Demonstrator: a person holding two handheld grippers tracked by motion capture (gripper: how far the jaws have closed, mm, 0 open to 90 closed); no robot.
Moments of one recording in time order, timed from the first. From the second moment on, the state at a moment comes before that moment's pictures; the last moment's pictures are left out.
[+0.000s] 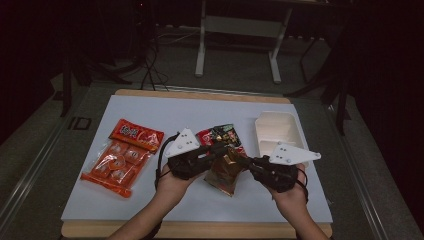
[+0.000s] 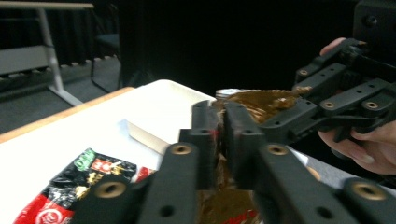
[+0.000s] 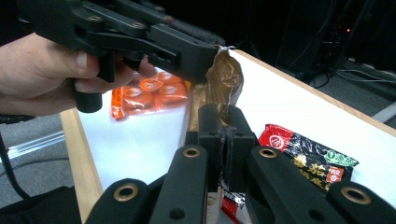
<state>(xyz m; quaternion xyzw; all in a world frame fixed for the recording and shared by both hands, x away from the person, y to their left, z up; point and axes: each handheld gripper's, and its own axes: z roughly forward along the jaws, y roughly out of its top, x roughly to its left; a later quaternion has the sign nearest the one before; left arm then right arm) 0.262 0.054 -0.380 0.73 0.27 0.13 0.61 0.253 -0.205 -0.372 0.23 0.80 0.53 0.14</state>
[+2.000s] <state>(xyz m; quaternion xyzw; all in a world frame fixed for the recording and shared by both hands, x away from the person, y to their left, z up) 0.201 0.148 -0.485 0.72 0.26 0.18 0.62 0.378 -0.307 -0.303 0.25 0.78 0.53 0.23</state>
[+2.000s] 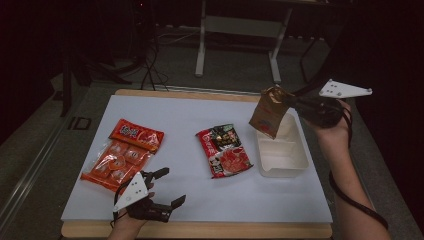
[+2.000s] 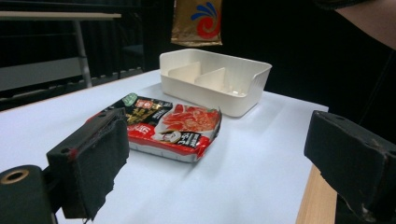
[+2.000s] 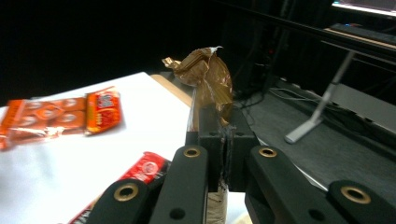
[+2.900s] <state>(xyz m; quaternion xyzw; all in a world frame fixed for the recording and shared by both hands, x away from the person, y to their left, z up) 0.199 0.158 -0.488 0.71 0.28 0.17 0.63 0.452 -0.335 -0.341 0.28 0.79 0.47 0.27</state>
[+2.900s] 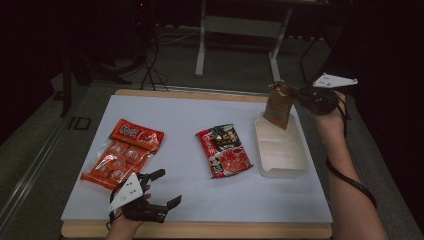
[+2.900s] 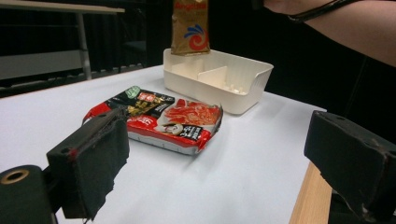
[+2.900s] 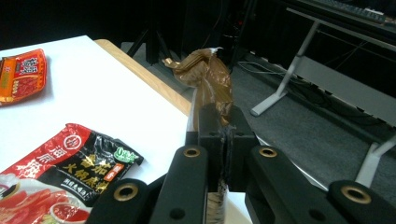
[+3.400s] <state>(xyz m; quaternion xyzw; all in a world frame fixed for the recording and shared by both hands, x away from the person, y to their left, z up) 0.197 0.158 -0.490 0.71 0.28 0.16 0.63 0.474 -0.326 -0.365 0.25 0.80 0.47 0.28</state>
